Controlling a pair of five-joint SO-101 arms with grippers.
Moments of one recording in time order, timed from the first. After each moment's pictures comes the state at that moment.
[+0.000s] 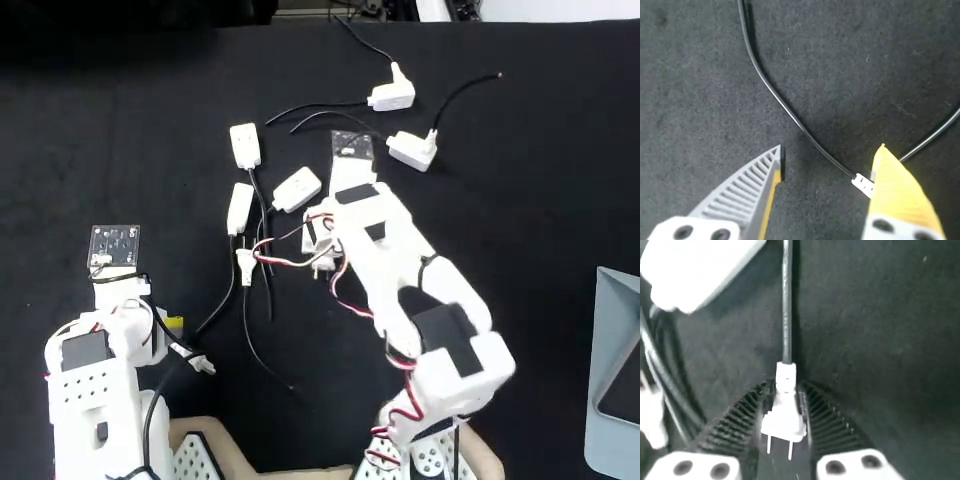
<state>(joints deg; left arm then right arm) -21.3 -67.1 81.3 60.0 -15.3 -19.5 7.2 26.7 54.5 -21.8</state>
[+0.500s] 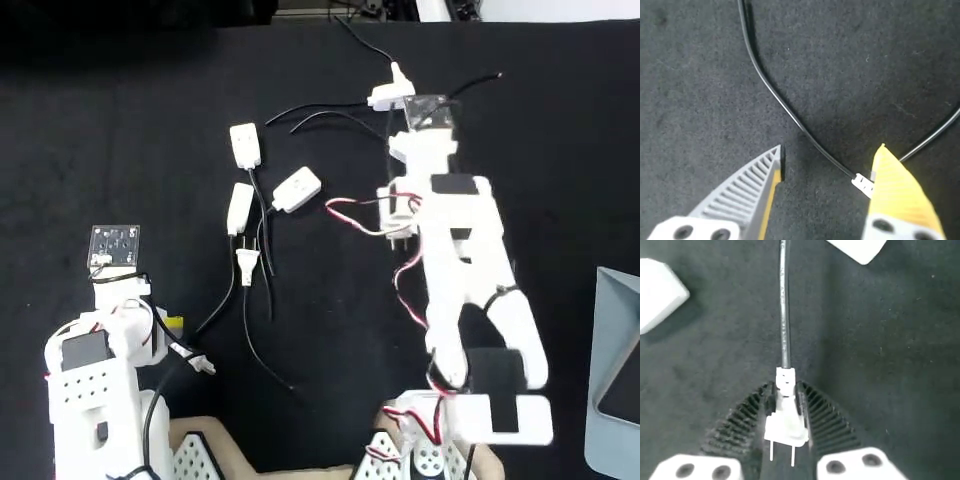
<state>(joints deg) -21.3 -67.1 81.3 60.0 -15.3 0.2 -4.4 29.6 52.1 2.5</state>
